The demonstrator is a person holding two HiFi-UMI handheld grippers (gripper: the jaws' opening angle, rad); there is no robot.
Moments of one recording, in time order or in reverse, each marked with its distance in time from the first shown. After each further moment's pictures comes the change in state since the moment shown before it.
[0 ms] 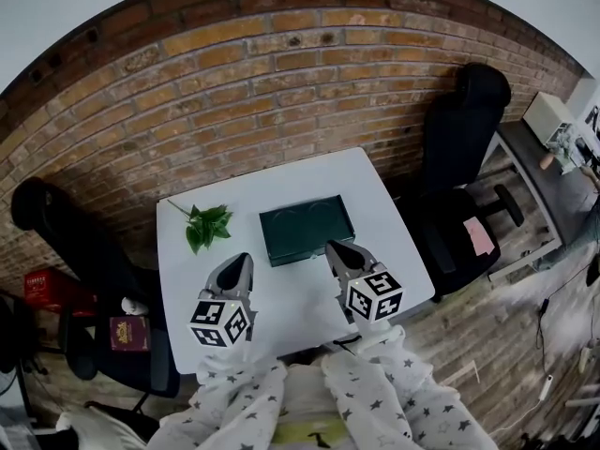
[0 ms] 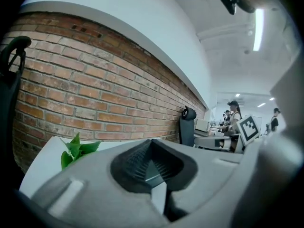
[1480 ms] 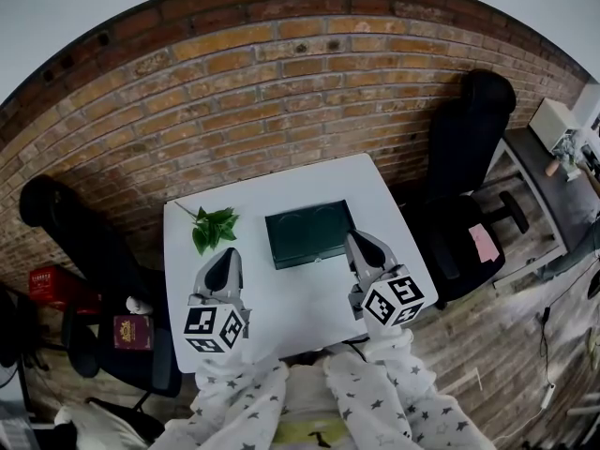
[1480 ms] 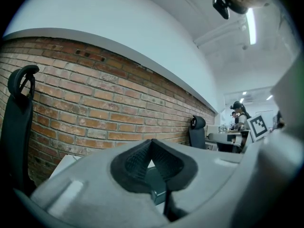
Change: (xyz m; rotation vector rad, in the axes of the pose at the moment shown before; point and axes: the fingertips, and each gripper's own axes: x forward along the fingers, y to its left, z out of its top) left arm -0.029 0.013 0.050 0.063 -0.151 0.125; right arm -0.031 -0.004 0.067 -0.003 -0.243 -0.012
